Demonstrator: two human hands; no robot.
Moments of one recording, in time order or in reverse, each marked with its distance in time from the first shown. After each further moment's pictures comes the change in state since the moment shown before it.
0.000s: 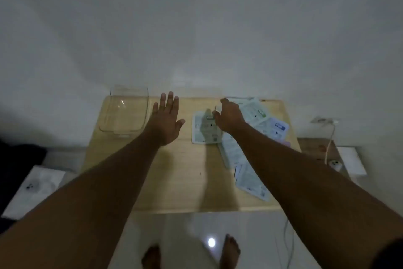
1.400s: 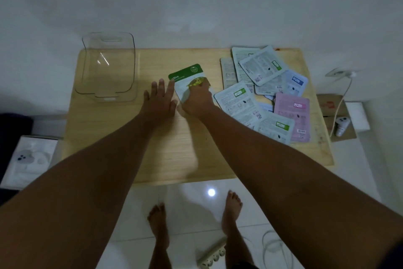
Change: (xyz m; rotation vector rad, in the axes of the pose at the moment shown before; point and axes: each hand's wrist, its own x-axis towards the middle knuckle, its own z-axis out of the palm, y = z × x) left_hand -0.003 -0.035 0.113 -0.094 -0.261 -0.125; right_hand -0.007 -0.040 0.129 -0.013 -0.207 0.077
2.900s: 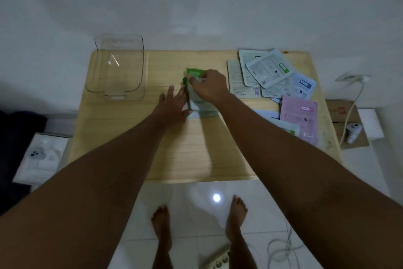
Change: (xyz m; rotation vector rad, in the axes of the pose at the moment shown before) left_hand -0.003 0.015 -0.001 0.029 -0.118 0.115; right_hand 0.007 0.004 -0.040 0.225 0.188 -0.056
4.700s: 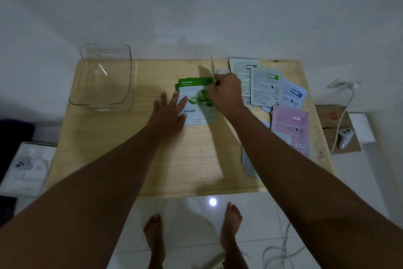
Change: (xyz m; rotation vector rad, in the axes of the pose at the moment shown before) left_hand 0.016 0.015 0.005 -0.014 0.080 -0.041; right_hand 0.014 0.045 -0.037 0.049 0.225 -0.096
